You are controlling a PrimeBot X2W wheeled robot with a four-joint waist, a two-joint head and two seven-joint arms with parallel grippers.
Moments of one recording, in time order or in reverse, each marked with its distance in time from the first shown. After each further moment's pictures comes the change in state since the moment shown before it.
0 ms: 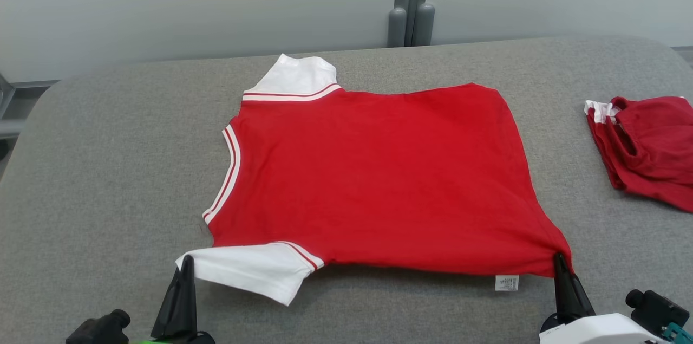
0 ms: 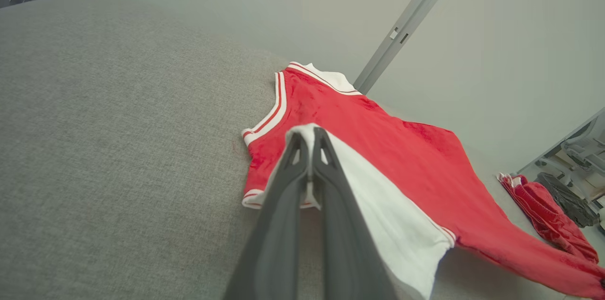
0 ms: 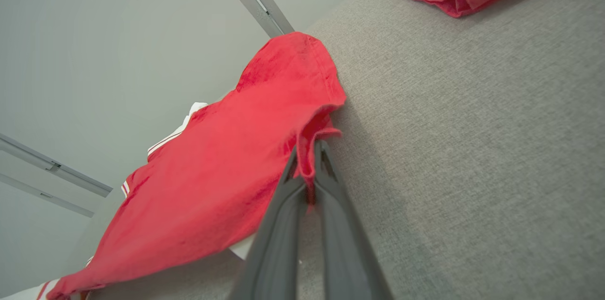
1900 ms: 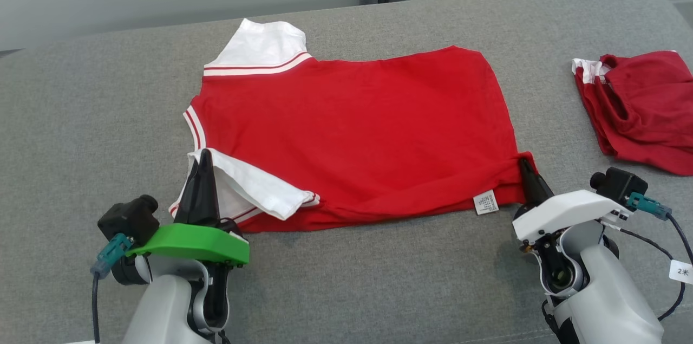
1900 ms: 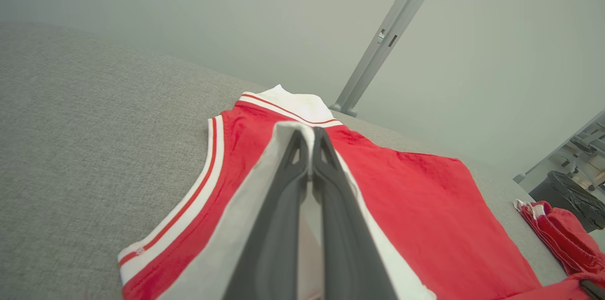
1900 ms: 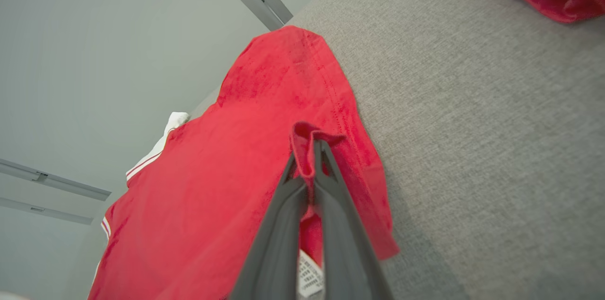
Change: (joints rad) left arm -0.390 -0.094 -0.037 0.215 0.094 0.091 0.000; right arm -0.453 0.000 -0.005 0.316 0.041 0.000 0.186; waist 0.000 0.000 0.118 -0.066
